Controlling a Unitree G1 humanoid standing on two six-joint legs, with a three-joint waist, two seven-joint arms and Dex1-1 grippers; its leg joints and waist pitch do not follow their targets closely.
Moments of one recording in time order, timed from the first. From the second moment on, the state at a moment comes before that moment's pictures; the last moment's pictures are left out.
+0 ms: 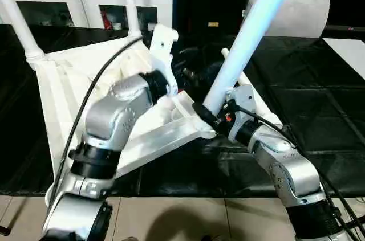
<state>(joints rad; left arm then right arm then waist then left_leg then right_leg) -0.66 0.20 -0.09 0.09 -0.40 0.53 -0.46 -0.31 -0.19 0.12 -0.03 0.26 0.40 0.43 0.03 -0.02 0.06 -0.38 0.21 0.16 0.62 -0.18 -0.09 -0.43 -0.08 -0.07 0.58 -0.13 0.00</state>
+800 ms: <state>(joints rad) -0.38 0.25 -0.10 -0.05 -0.28 0.54 -0.37 -0.20 -0.09 -0.03 -0.15 0.29 0.48 0.21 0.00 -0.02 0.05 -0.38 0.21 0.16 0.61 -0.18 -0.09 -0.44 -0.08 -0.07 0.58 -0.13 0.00</state>
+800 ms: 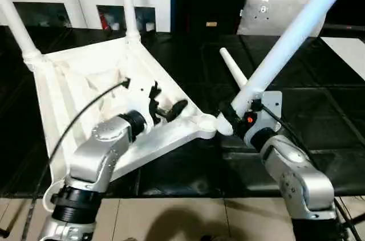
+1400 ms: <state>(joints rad) -0.38 0.36 -0.30 -0.09 -0.26 0.66 -0.60 -0.22 -0.19 -0.03 -0.15 0.37 0.51 0.39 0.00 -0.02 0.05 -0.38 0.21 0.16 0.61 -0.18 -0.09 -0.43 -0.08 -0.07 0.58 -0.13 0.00</state>
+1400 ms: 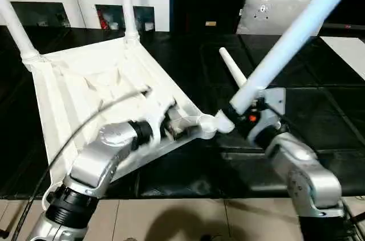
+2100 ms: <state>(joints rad) -0.39 0.33 -0.33 -0.07 -0.18 0.80 -0.51 -0.25 -0.24 -0.01 -0.13 0.35 0.53 0.42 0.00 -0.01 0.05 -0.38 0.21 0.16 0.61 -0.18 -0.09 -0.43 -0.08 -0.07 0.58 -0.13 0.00</state>
